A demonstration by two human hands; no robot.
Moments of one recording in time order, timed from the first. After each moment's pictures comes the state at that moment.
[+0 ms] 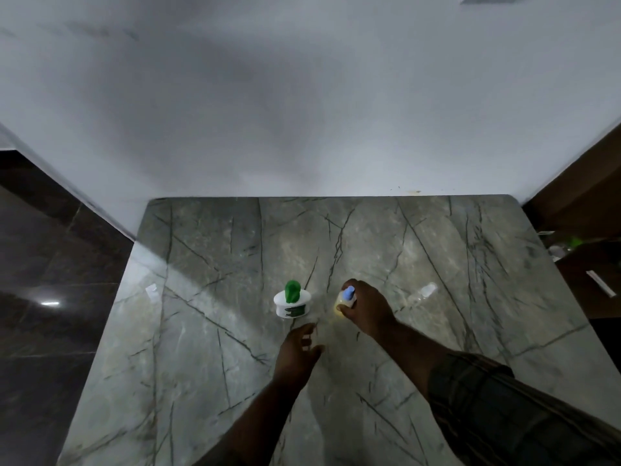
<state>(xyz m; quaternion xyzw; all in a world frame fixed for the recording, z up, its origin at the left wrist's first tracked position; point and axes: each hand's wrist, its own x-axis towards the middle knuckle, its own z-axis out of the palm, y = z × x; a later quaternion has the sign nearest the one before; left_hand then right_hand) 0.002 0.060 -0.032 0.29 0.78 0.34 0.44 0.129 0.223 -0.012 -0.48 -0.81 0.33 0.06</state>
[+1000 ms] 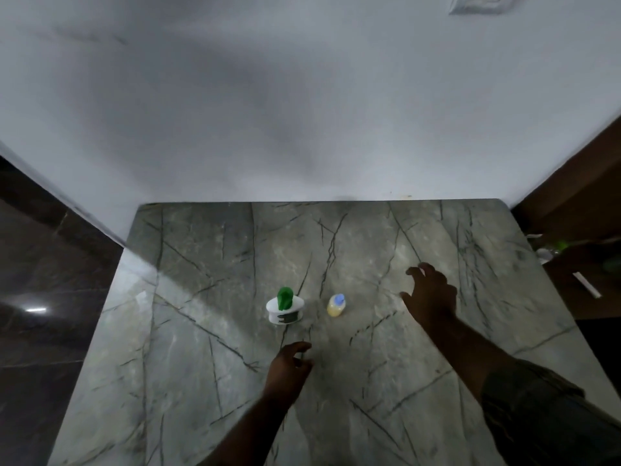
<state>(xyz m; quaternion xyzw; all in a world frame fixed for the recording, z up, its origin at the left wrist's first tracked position) -0.001 0.048 -0.036 0.34 0.78 0.29 0.44 0.223 0.286 0.024 -0.63 -0.77 0.06 -0.06</state>
